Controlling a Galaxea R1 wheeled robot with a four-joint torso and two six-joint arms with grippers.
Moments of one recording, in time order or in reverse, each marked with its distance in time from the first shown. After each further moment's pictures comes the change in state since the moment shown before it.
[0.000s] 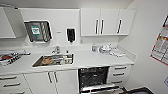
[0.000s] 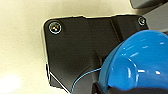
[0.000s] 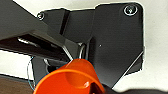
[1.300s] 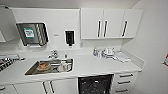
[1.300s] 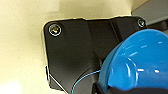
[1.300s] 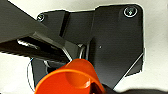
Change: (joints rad) left arm 0.000 0.000 0.001 0.000 -0.001 0.000; right arm 0.000 0.002 0.000 0.002 -0.003 0.000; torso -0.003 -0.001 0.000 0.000
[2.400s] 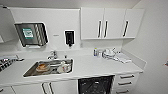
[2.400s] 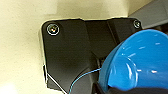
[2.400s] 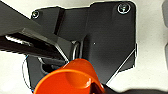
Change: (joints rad) left arm 0.014 -0.023 0.000 0.000 -0.070 0.000; right arm 0.003 -0.031 0.012 0.002 -0.028 0.011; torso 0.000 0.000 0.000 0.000
